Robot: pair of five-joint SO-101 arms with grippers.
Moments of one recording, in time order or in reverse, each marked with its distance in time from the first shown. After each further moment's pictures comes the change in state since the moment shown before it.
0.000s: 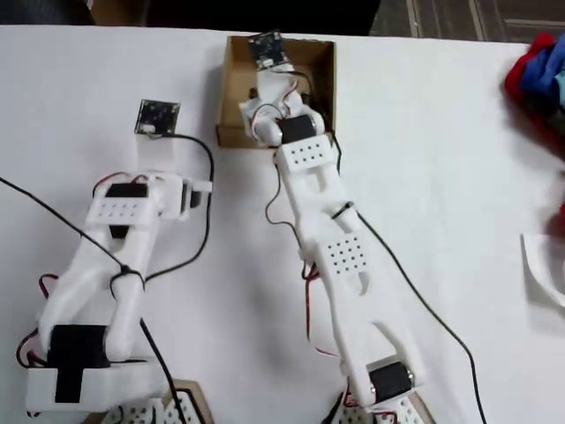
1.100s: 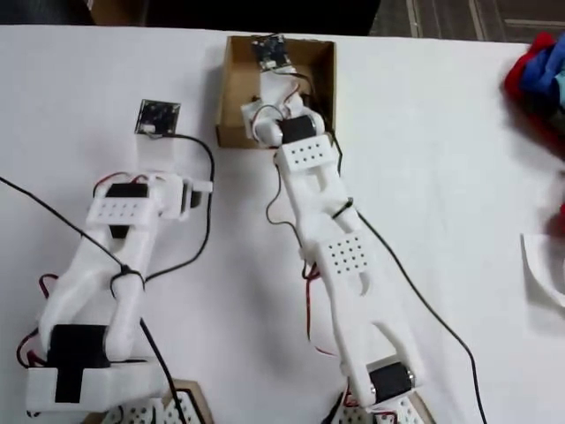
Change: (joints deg) left arm 0.1 0.0 0.0 0.0 0.0; right arm 0.2 -0.2 2.8 -1.1 -2.3
